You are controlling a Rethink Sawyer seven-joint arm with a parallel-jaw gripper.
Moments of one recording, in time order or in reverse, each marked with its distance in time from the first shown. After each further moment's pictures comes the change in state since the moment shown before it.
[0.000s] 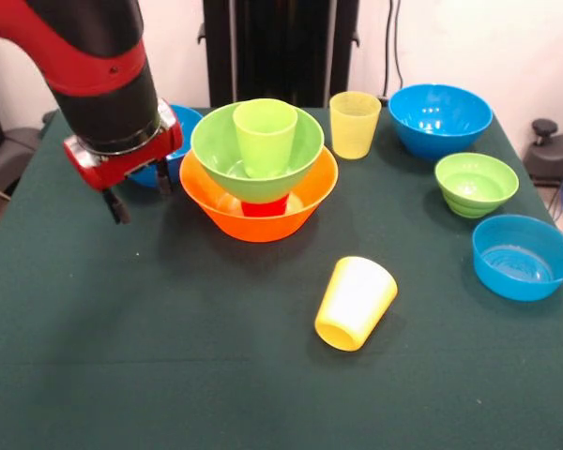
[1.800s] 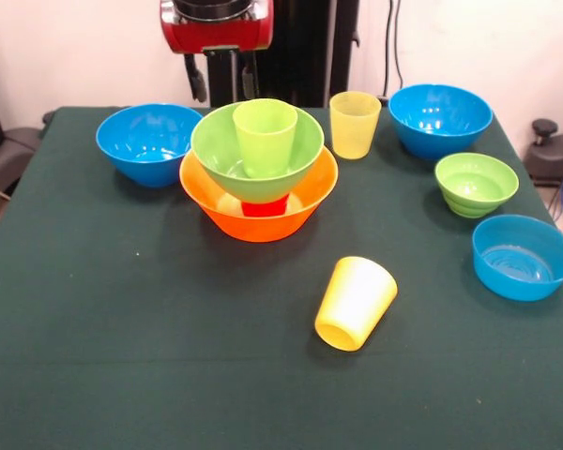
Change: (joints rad) arm 0.089 -0.336 -0.120 0.377 0.226 -0.137 0.656
